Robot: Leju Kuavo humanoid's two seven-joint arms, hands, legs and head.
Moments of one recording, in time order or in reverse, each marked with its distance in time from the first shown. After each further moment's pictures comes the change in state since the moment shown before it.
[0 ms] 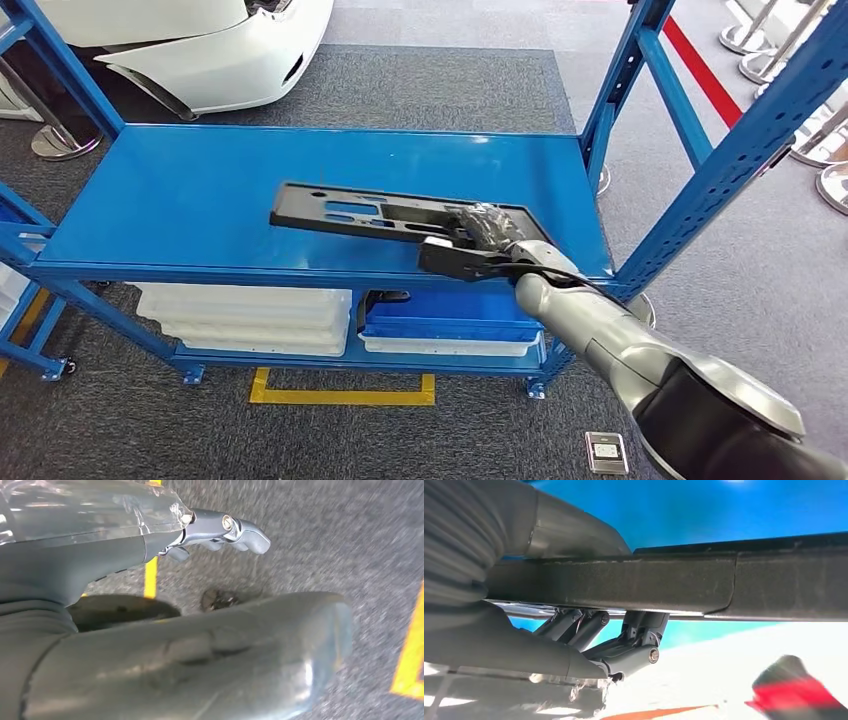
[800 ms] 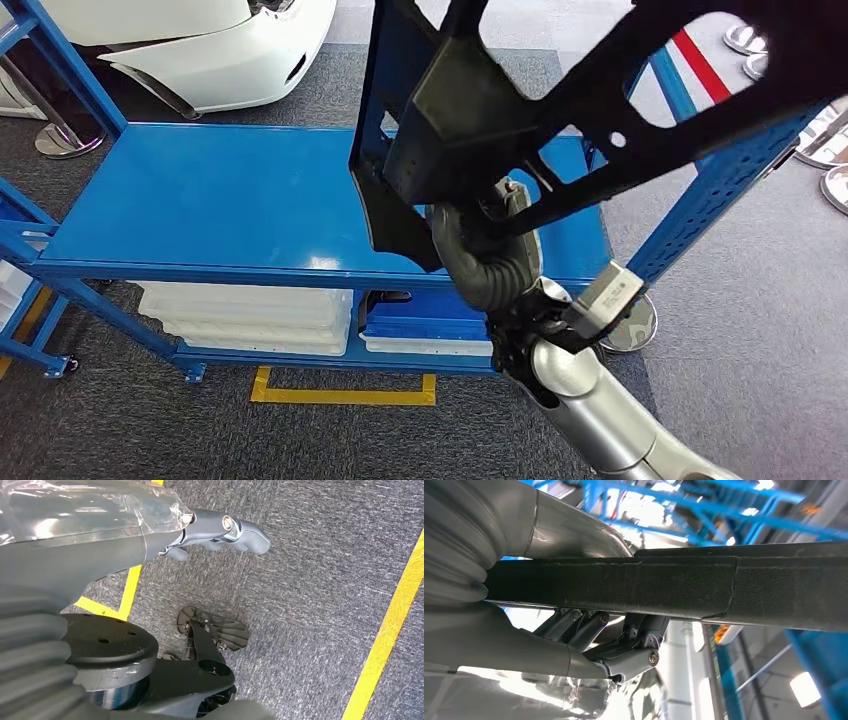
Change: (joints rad) left arm 0.003 0.002 0.063 0.000 0.113 0.089 -0.148; right arm 0.409 -0.014 -0.339 -1.145 -0.457 0.025 -0.235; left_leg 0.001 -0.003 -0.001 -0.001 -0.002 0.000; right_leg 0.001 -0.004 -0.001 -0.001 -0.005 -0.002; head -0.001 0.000
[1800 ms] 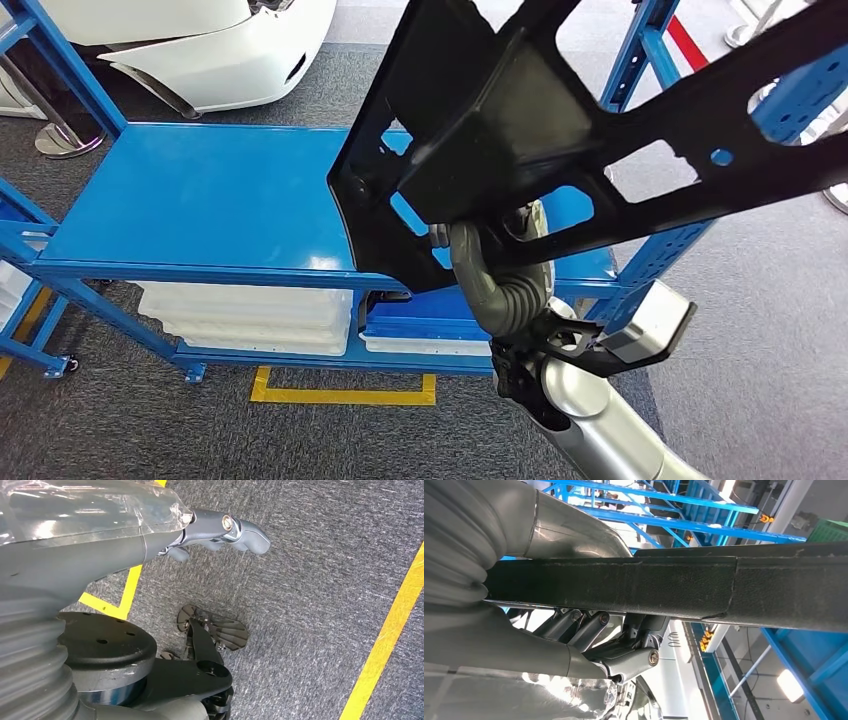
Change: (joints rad) left arm 0.000 0.000 0.022 0.000 0.007 -0.002 0.000; right arm 0.052 0.000 0.003 -0.082 -0.105 0.036 -0.031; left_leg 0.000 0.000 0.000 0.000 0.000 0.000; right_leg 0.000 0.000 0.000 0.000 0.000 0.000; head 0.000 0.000
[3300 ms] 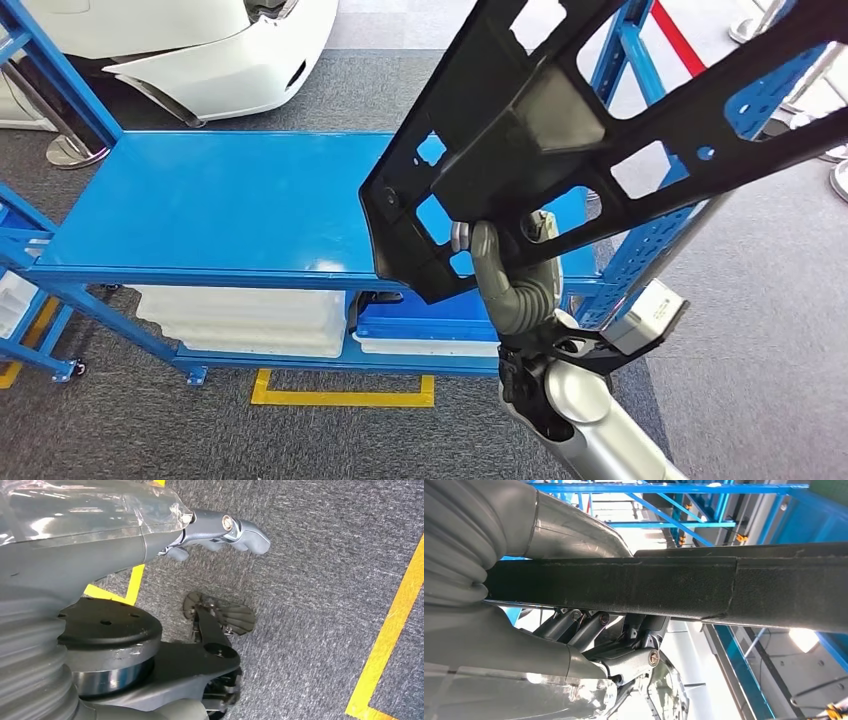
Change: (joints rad) left arm -0.001 0.000 0.000 0.000 -0.034 -0.045 0.045; right arm 0.066 -0.011 -0.023 0.034 -0.058 -0.063 -0.030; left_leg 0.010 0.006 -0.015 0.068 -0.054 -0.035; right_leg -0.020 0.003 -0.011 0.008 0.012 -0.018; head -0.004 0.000
